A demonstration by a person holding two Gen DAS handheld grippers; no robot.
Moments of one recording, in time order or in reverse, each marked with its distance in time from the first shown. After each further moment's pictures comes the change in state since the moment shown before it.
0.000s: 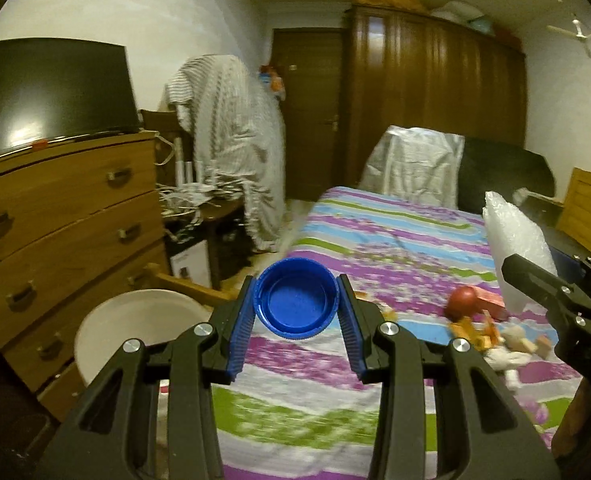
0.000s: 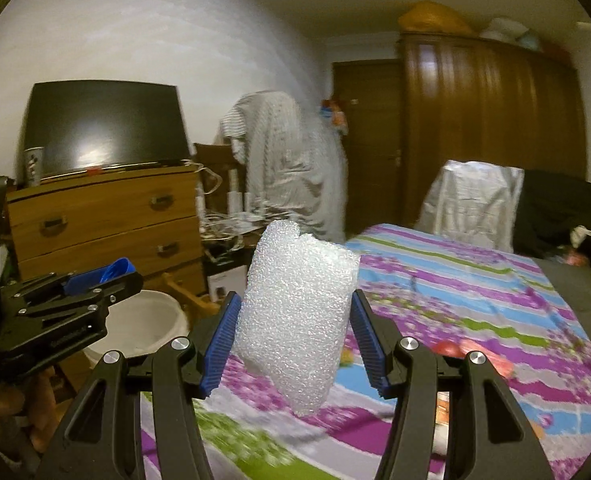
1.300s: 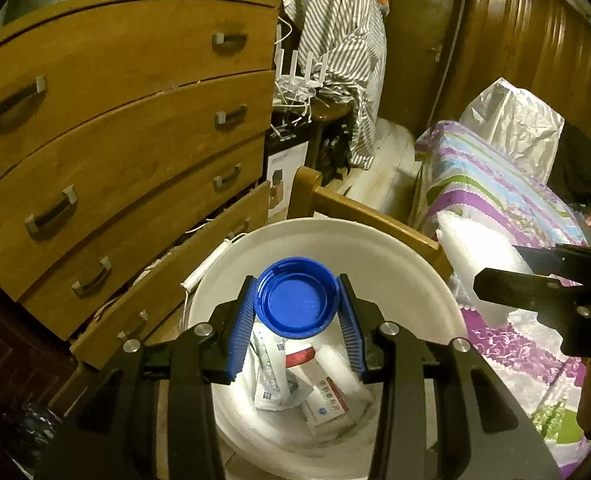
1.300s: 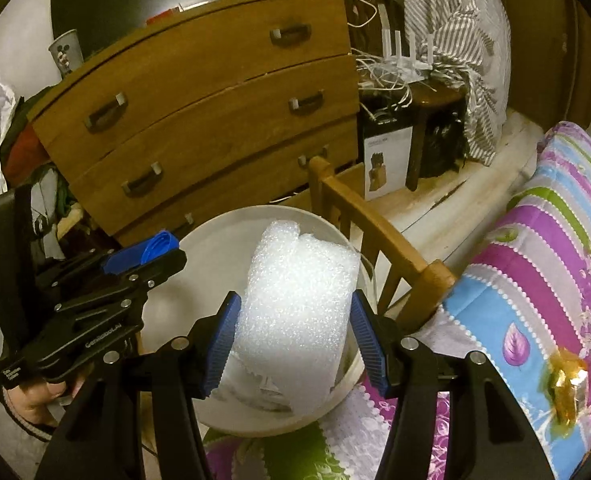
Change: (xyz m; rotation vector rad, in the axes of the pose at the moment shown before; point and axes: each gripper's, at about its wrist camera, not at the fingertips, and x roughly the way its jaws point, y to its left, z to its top) left arm 0.138 0.250 -0.032 -0.203 0.364 0.174; right arm 0.367 0.233 0.002 -0.071 0.630 0.479
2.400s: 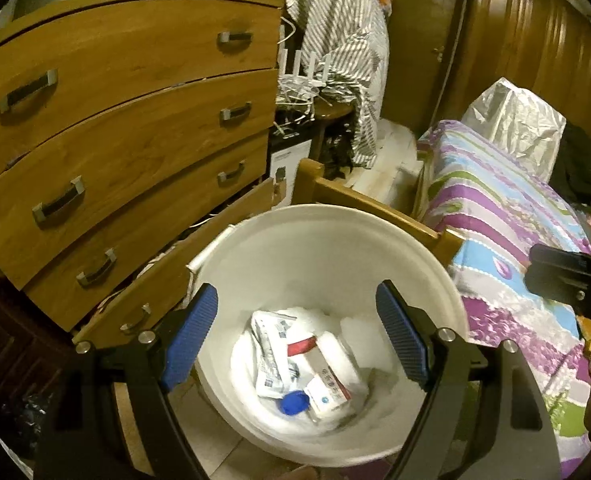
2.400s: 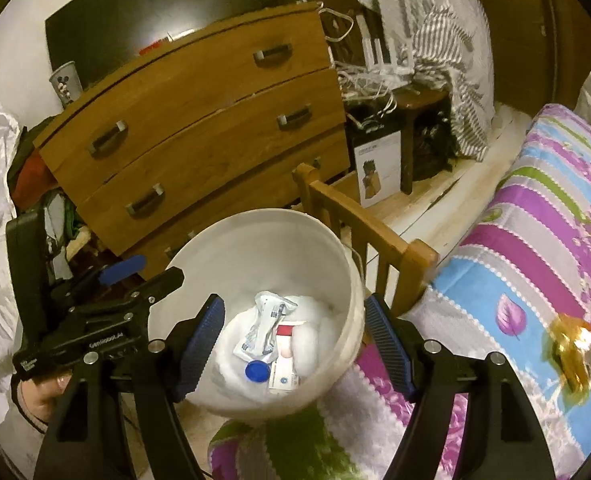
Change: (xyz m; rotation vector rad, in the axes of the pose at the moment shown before) left arm -0.014 -0.003 -0.016 0.006 -0.008 0.006; right arm -0.060 -0.020 -0.049 0.080 -0.129 0.001
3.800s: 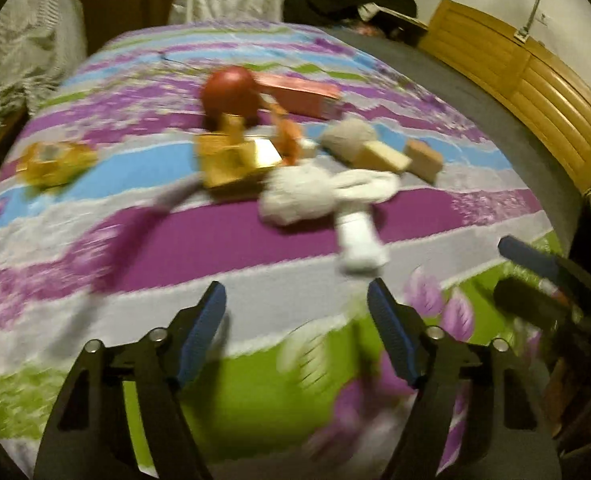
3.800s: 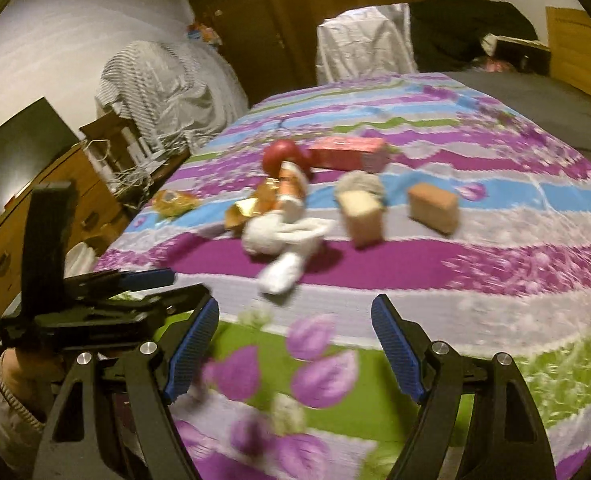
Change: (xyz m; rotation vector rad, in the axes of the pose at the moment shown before) left arm -0.023 -0.479 -0.204 0.651 0.311 -0.625; right arm -0.365 -0.261 -0.422 0.573 -0.294 -0.499
